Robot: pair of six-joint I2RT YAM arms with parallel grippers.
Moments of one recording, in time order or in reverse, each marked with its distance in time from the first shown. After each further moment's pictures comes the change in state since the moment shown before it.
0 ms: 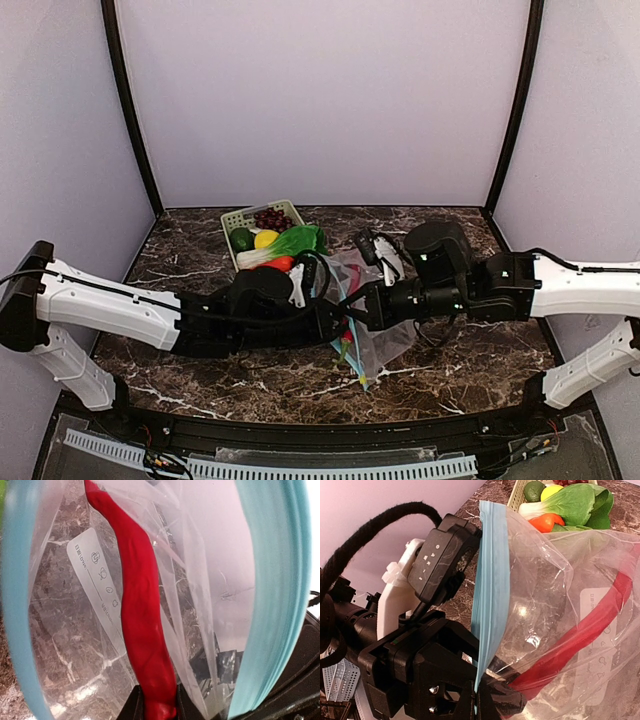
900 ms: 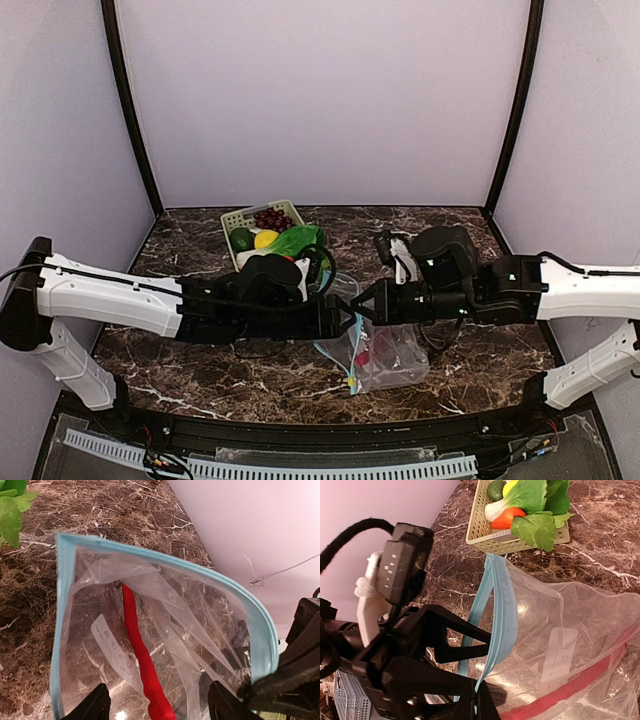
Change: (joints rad) left arm 0.030 0.038 0.087 -0.175 0.024 0.138; right arm 0.001 -0.032 -0.028 -0.031 0.116 0.187
